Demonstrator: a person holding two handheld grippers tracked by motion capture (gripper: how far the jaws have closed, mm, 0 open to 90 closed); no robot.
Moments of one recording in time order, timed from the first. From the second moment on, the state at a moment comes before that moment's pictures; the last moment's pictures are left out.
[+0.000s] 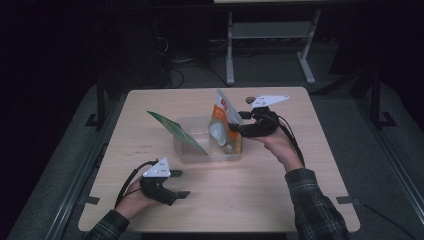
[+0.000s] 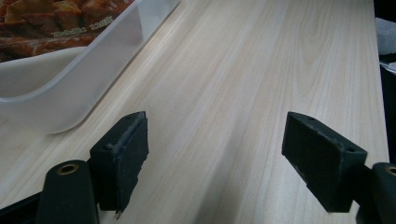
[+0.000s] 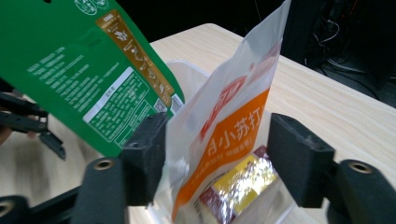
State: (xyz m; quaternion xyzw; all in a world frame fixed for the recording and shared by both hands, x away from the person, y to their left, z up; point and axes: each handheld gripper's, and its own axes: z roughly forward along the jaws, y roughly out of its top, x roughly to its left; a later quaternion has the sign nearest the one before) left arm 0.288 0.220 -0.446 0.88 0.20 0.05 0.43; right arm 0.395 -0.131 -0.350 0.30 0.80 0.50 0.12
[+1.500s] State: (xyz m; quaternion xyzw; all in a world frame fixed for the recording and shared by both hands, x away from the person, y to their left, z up) left arm 0.291 0.229 -0.446 0.88 0.21 0.06 0.42; right arm 0.286 -0.184 -0.424 0.29 0.84 0.43 0.12
